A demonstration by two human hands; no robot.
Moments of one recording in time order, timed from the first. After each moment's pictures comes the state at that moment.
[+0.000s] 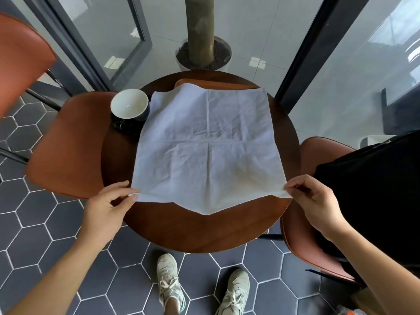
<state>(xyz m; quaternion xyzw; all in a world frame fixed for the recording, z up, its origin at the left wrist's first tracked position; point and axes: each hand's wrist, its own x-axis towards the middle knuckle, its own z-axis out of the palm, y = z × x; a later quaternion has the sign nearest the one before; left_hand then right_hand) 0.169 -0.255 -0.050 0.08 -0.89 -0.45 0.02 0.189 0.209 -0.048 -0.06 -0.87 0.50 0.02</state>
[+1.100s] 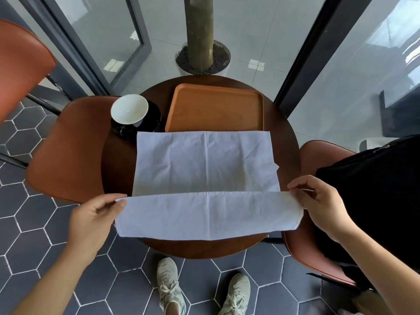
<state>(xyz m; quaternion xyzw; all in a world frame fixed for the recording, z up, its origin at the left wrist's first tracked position) 0.174 -0.269 -0.037 0.16 -0.82 -0.54 0.00 0.182 0.211 -0.026 -0.08 -0.87 0.49 -0.02</state>
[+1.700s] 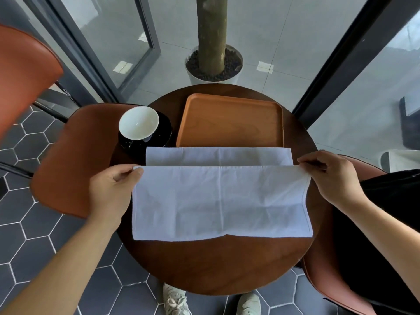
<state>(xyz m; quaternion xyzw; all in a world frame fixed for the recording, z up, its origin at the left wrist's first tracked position) 0.062 -0.243 -0.029 0.19 -0.81 -0.55 0.08 0.063 0.201 -0.024 -0.03 -0.94 0.33 0.08</state>
